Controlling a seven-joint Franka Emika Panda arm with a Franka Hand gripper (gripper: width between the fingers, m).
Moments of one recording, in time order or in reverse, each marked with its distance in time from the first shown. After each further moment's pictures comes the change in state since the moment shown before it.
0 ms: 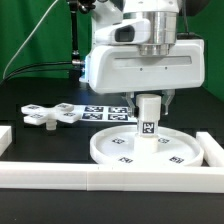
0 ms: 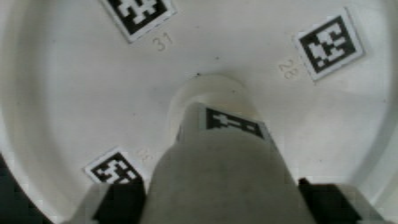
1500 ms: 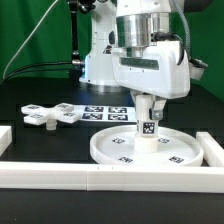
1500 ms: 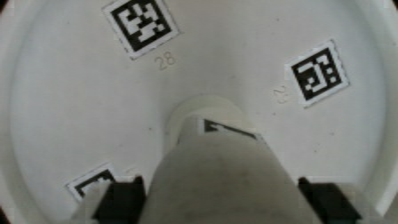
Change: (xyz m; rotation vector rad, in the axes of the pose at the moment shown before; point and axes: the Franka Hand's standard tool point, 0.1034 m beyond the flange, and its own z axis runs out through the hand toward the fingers) arm -0.003 0.000 0.002 0.064 -0.042 1.341
